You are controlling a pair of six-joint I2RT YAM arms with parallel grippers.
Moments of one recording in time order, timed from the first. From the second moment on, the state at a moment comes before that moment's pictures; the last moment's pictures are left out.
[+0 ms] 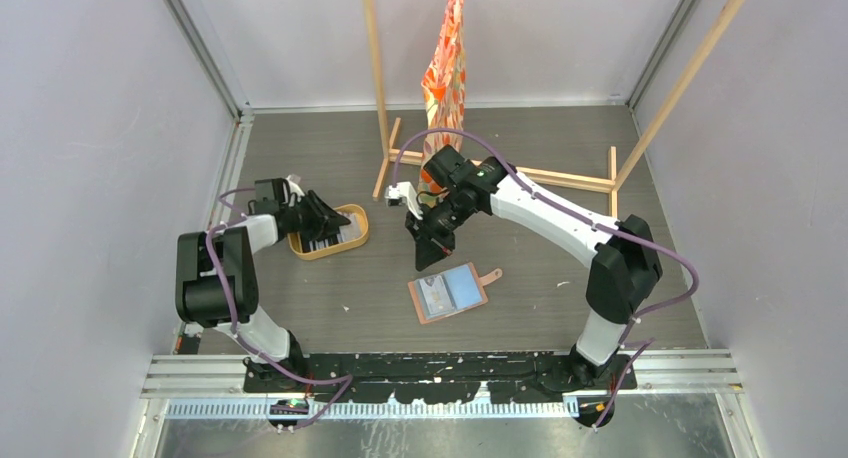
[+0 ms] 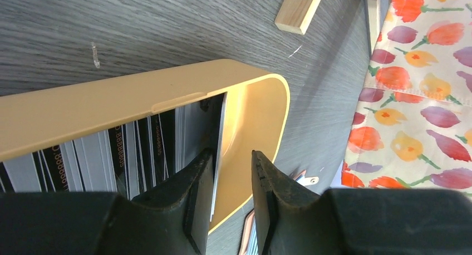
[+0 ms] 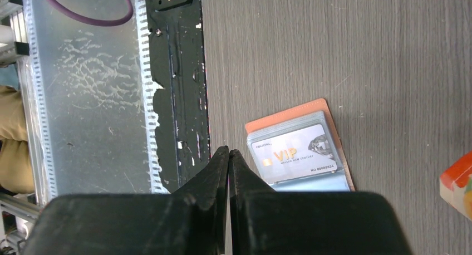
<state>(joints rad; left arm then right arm) 0.12 1.63 0.76 -0.04 0.65 -0.69 0.78 1.73 1.52 -0.93 -0.79 -0.38</state>
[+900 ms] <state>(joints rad) 0.15 1.57 0.73 -0.02 0.66 -0.70 0.78 1.75 1.52 -0.92 -0.79 -0.36</state>
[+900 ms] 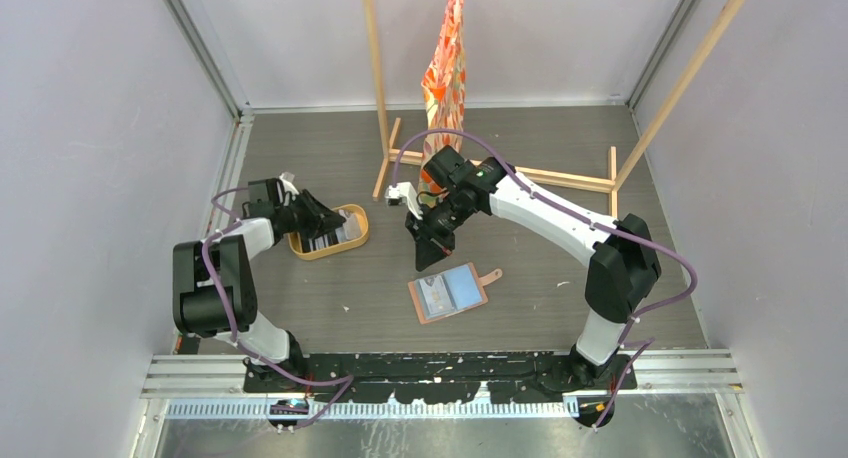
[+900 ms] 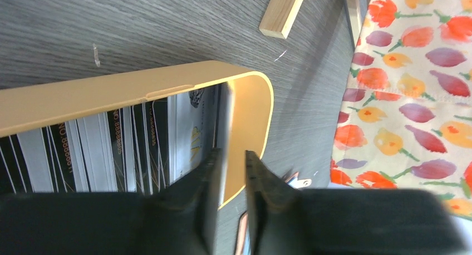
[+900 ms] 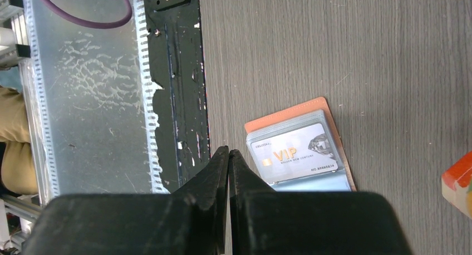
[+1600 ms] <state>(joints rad) 0.13 1.68 0.74 0.07 0.74 -0.73 0.78 1.73 1.50 -0.91 -0.79 -0.37</state>
